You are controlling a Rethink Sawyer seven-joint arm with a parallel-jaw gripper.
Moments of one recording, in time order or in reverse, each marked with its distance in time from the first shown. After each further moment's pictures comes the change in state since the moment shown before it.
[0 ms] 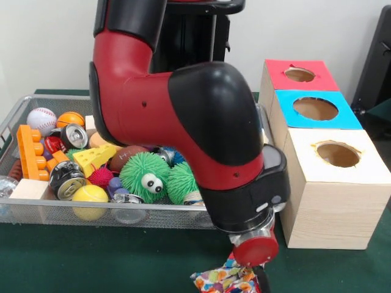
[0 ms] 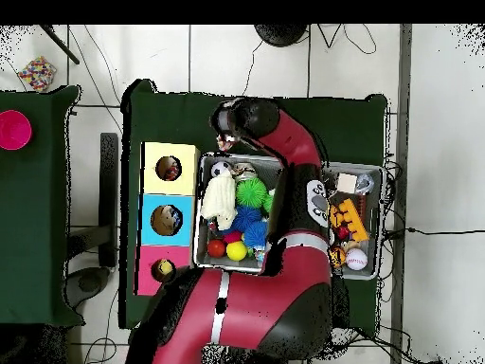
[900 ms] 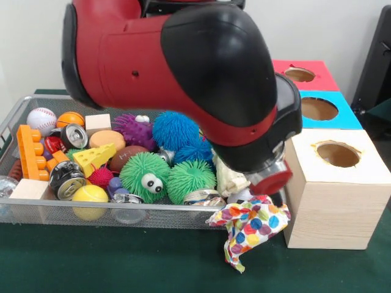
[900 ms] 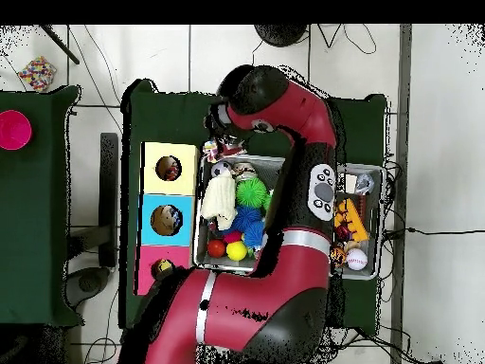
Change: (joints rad) arm 0.029 0.019 -0.139 -0.210 -0.002 0.640 0.000
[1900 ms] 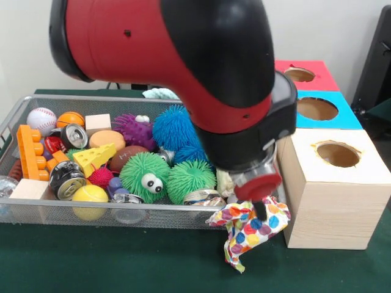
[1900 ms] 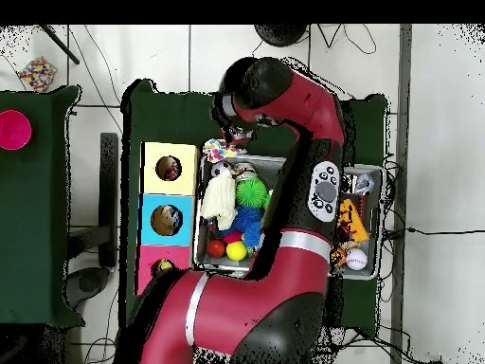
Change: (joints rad) arm 0.012 0.002 -0.130 -0.046 0.049 -0.032 0.000
